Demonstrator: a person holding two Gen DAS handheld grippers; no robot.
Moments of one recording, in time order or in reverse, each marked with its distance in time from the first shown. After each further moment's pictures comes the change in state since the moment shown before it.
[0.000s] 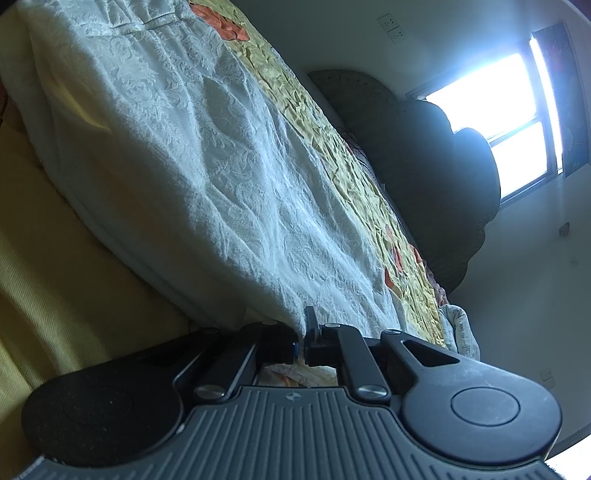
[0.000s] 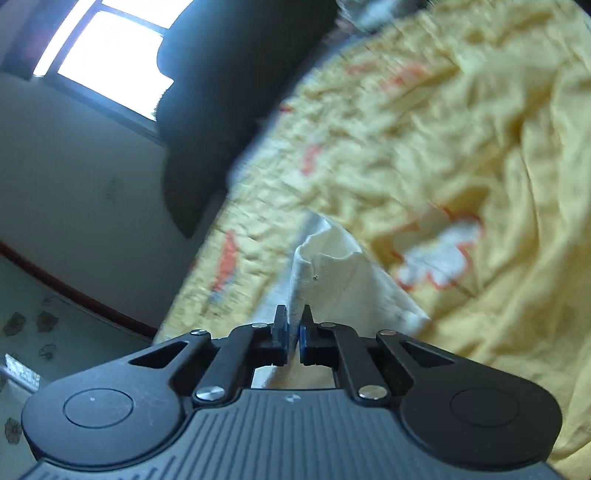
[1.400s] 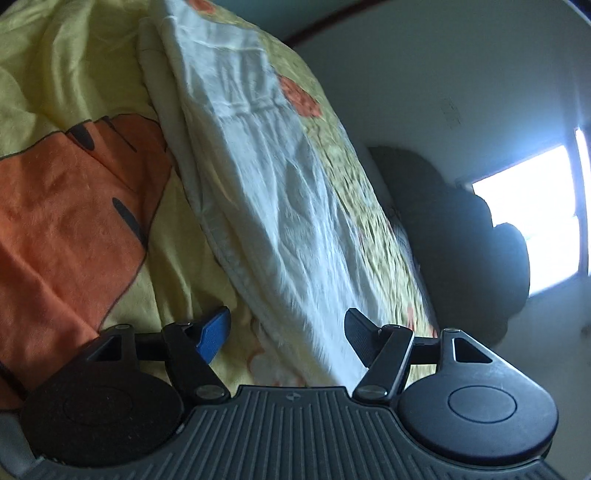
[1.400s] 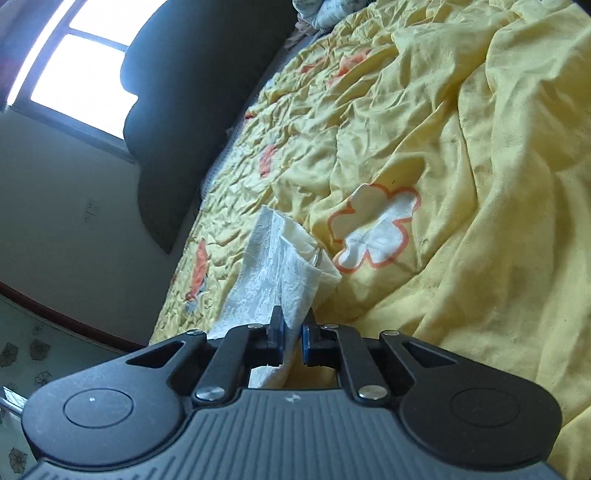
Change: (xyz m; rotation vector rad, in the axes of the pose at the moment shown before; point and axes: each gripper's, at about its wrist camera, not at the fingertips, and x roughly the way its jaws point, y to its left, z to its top) left arm -0.076 0.002 -0.006 -0.265 -0.223 0.128; right arm -0.001 -0.037 -0.013 0.148 0.014 -0.085
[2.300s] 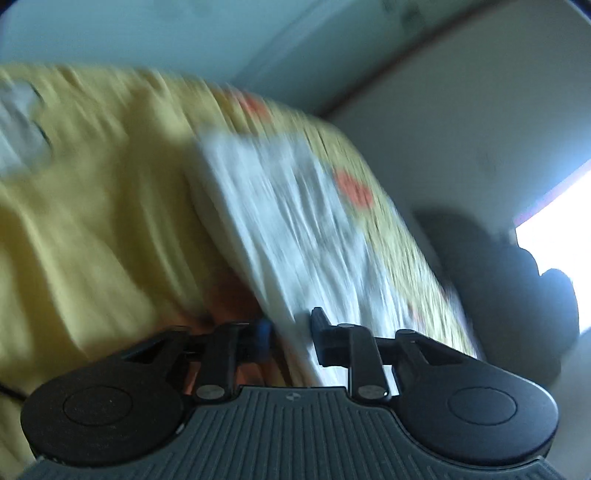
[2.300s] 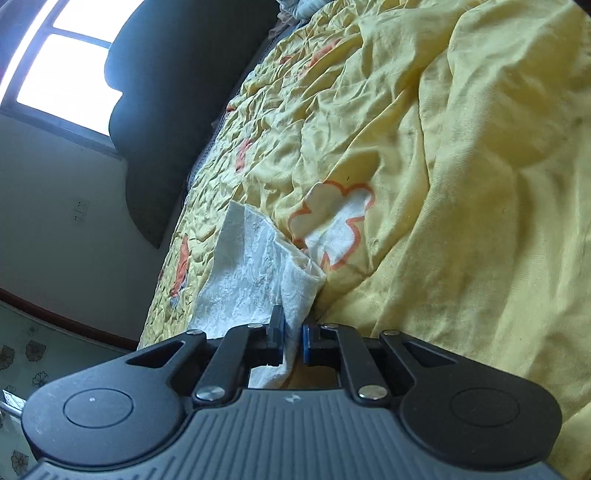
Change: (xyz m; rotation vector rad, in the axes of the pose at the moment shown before) left arm -0.053 0.025 0.062 0.053 -0.288 0.191; right arm -0.009 -0.030 0.004 0.045 0.048 -0.016
